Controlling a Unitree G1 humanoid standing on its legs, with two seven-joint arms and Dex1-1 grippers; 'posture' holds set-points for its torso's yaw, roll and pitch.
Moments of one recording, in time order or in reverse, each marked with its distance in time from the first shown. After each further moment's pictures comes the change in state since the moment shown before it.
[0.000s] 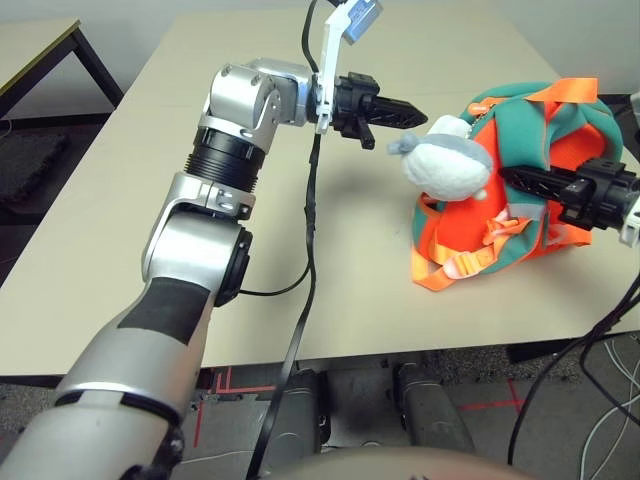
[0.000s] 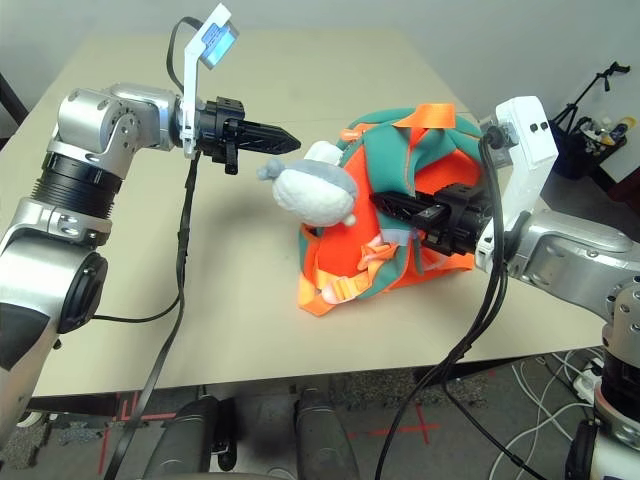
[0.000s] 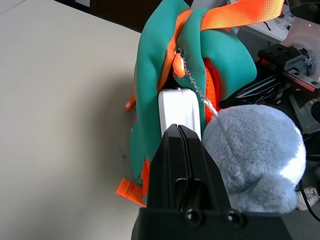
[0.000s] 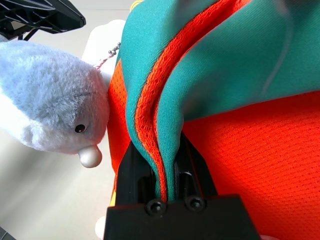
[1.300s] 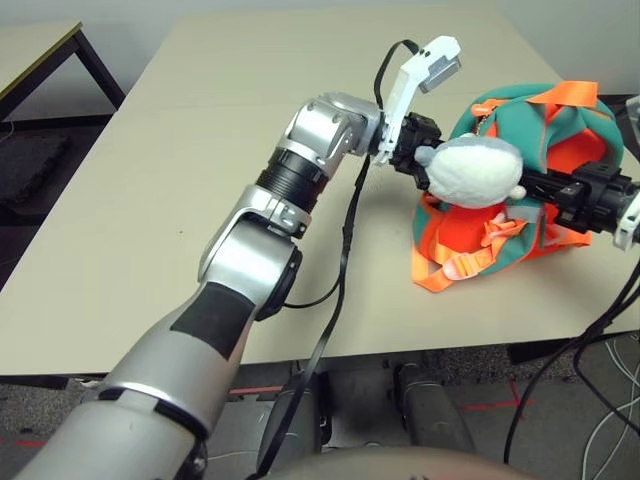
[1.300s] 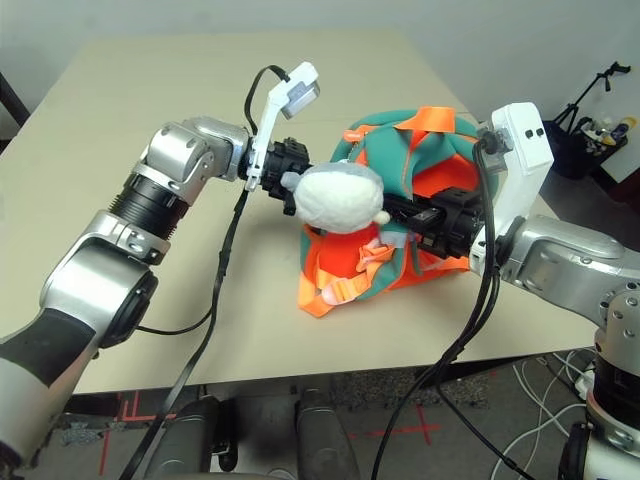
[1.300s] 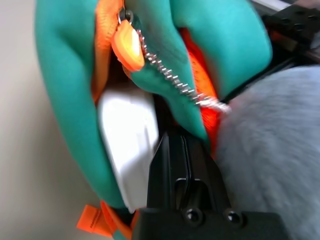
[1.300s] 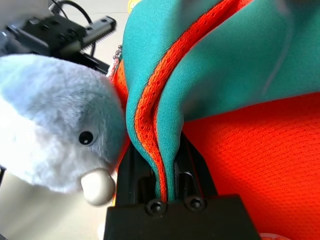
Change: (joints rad) left arm 0.002 -0.274 -0.093 0.153 0.113 -0.149 0.044; right arm 0.016 0.036 -0.007 -0.021 0.012 -0.001 -0.051
